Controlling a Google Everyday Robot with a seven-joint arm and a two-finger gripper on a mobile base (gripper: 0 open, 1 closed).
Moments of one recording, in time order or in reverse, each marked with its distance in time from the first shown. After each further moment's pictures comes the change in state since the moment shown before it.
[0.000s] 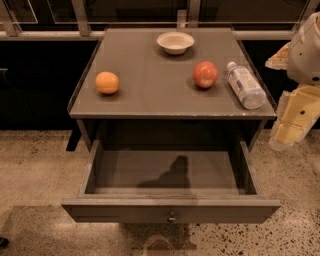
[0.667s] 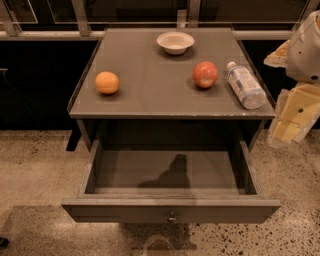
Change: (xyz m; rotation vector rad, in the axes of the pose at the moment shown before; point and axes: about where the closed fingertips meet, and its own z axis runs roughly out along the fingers) arm -0.003 -0.004 0.001 0.014 -0.019 -0.009
